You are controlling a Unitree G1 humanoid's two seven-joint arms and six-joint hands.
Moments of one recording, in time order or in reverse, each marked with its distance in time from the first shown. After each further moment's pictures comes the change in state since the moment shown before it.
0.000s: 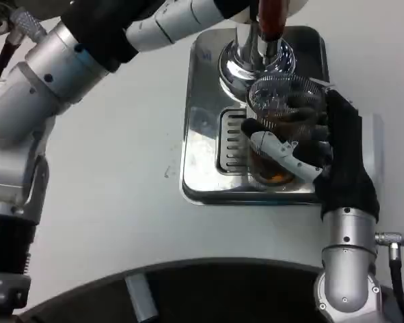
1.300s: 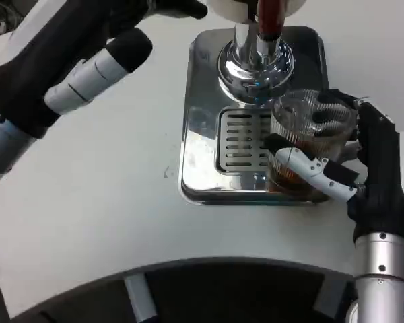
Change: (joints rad) left arm 0.339 0.079 0.148 -0.241 -0.070 0.115 0.019; right arm 0.181 -0.007 -0.015 -0.241 -0.032 0.037 0.054
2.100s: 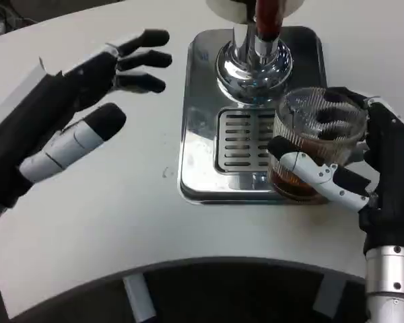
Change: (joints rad) left arm 0.300 0.037 0.061 -0.138 0.037 0.045 0.039; right arm 0.100 0.030 0.026 -0.177 -0.023 0.020 0.052
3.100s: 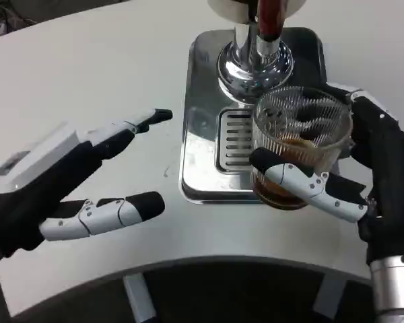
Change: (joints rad) left arm 0.197 0.099 0.000 -0.185 0.290 0.043 0.052; right arm 0.075 -0.036 0.038 -0.161 -0.001 0.000 0.140
